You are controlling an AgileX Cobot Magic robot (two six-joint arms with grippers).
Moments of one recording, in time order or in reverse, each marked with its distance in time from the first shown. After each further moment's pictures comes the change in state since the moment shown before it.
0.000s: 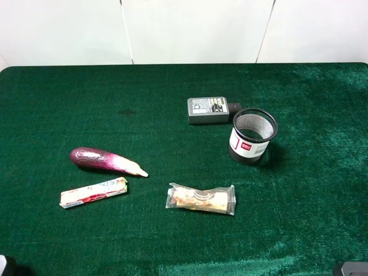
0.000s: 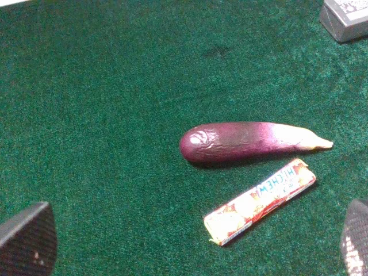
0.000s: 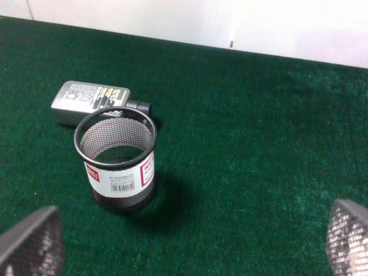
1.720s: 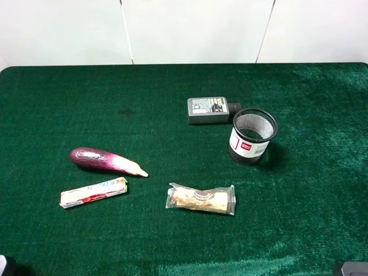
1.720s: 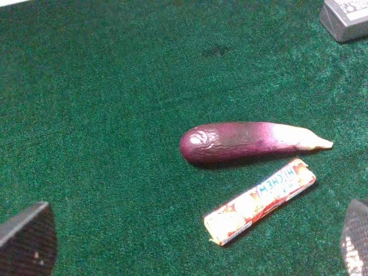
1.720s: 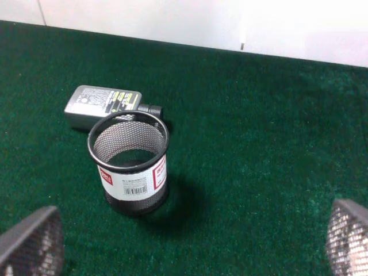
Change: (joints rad) left arm 0.000 0.000 0.000 0.000 0.000 0.000; right arm 0.000 0.000 0.000 0.031 -0.003 0.003
